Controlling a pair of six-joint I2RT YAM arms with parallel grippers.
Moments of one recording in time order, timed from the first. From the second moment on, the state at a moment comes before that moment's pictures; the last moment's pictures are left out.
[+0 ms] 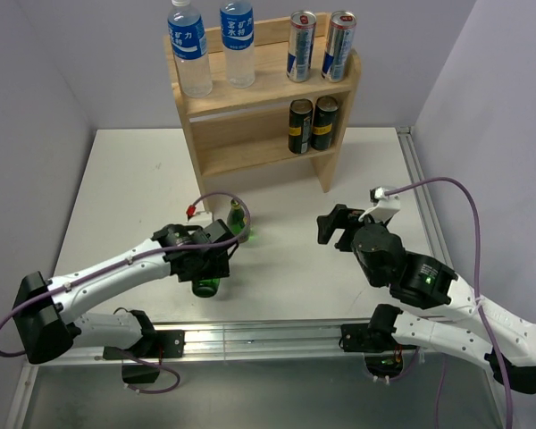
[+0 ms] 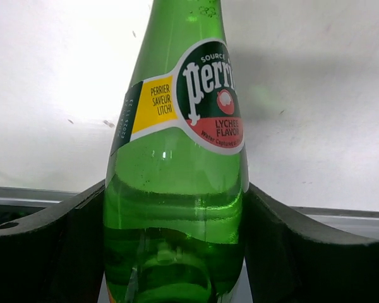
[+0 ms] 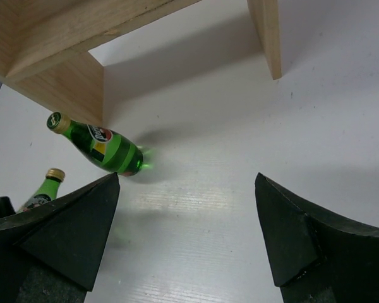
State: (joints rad) left arm -0.96 1.23 0.95 -1.04 -0.32 -1.04; right arm 1.00 0.67 0.87 -0.64 0.78 0.67
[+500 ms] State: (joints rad) left arm -0.96 1.00 1.19 -0.78 -0.79 -0.63; right arm 1.00 0.71 0.90 -0.64 0.76 0.66
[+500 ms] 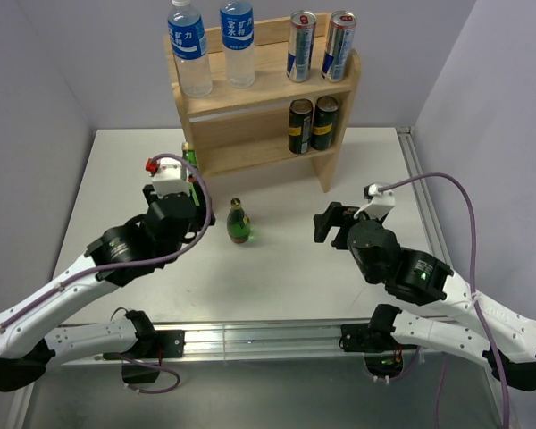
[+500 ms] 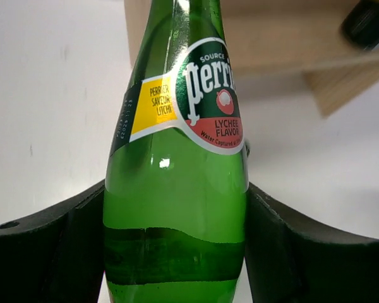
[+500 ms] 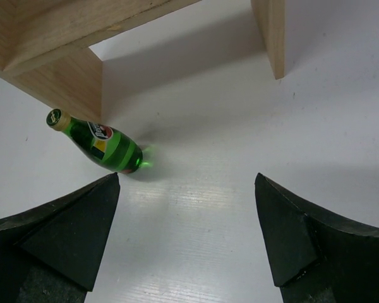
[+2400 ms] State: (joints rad) left arm -0.81 1.64 0.86 1.14 -0.86 0.29; right arm 1.00 0.80 0.95 -0.71 0.79 0.65
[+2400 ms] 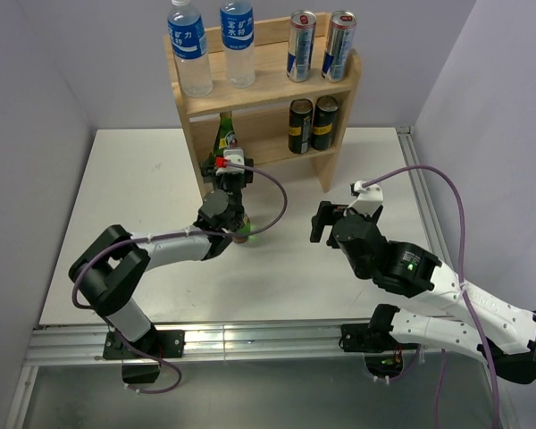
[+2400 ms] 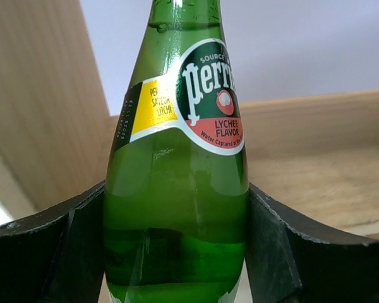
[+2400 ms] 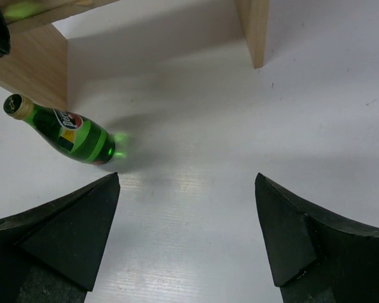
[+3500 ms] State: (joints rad) left arm -0.67 1.77 0.95 1.29 -0.73 0.20; right arm 0.99 0.85 0.91 -0.66 0.76 0.64
